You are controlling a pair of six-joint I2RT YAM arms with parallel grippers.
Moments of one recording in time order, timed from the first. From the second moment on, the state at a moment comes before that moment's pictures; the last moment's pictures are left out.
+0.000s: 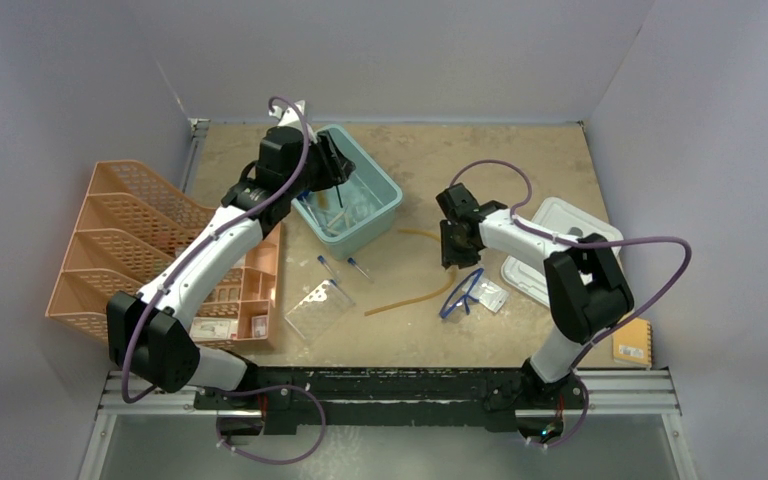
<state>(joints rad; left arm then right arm) -0.43 1.40 1.26 -0.25 0.01 -0.59 0.49 1.68 1.07 -0.64 0.14 0.47</state>
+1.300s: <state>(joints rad) -0.36 1.36 1.40 -0.45 -0.39 -0.68 0.49 1.56 1.83 -0.62 0.22 0.34</state>
